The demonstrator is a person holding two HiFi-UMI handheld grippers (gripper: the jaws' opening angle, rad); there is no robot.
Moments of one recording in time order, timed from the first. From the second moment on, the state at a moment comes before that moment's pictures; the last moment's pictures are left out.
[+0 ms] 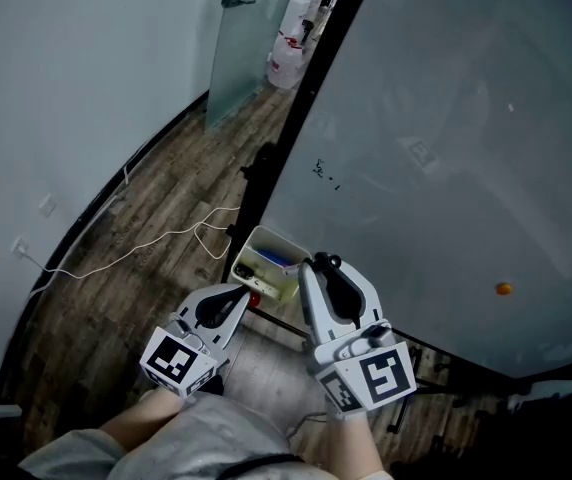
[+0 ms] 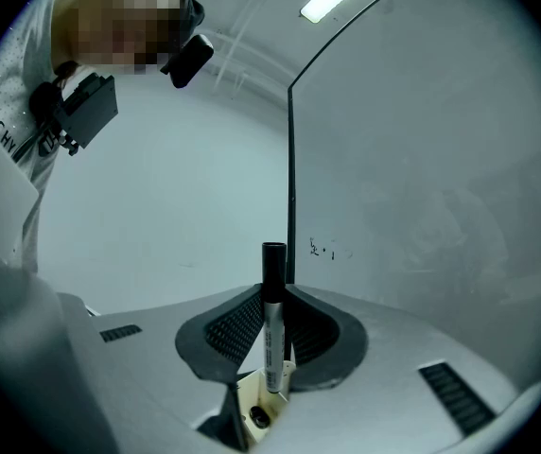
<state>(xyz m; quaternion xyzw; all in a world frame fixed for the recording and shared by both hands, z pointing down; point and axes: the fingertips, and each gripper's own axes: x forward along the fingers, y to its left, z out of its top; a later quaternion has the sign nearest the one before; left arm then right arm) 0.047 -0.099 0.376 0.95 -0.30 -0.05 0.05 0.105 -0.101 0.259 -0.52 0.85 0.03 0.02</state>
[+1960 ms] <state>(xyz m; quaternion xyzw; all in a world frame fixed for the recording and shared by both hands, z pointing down) 0.026 -0.119 0.403 0.94 -0.34 -0.02 0.06 0.110 -0.121 0.335 -0.52 0.85 -0.03 -0.01</state>
